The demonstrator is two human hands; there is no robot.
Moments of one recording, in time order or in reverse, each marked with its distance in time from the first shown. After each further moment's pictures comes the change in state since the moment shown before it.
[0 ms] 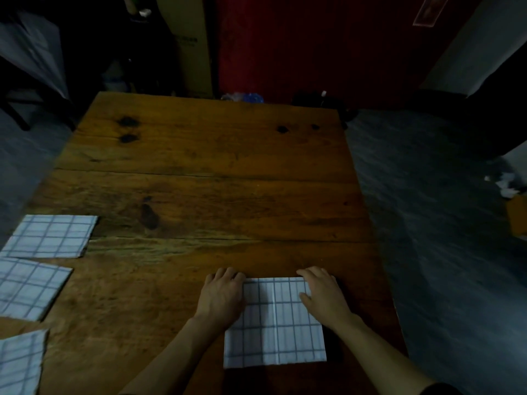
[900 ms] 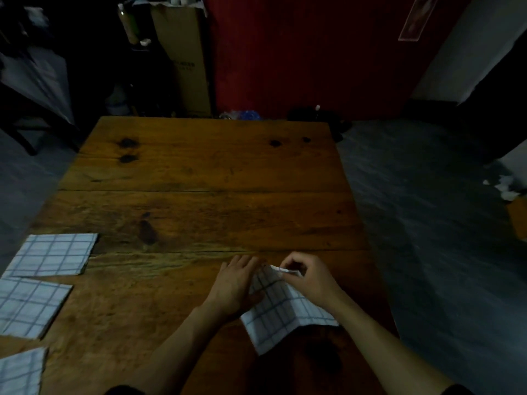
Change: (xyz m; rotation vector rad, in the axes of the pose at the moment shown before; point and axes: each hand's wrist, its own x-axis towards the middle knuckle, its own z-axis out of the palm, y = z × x) left_hand 0.021 0.030 -0.050 -0.160 0.109 0.171; right_hand 0.006 -0.038 -0.077 0.743 0.038 -0.134
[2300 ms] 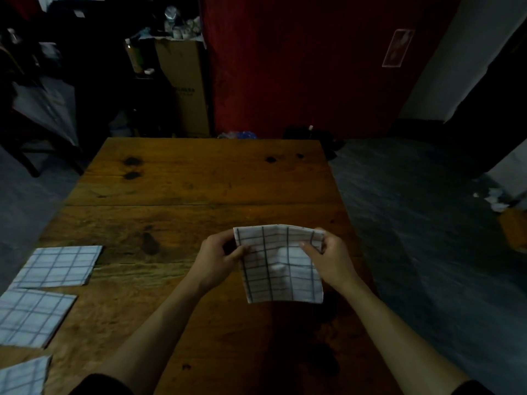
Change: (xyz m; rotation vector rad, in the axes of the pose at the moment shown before) left_hand -0.003 -0.001 -0.080 -0.845 0.243 -0.016; right_hand -0.012 -0.045 -0.044 0.121 0.286 0.022
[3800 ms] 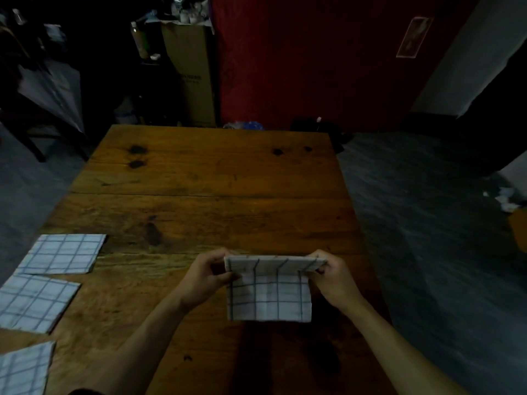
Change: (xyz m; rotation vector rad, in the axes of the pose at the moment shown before) left_hand -0.031 -0.053 -0.012 -0.224 -0.111 -0.045; right_hand -0.014 0.049 0.010 0.008 -0.142 0.012
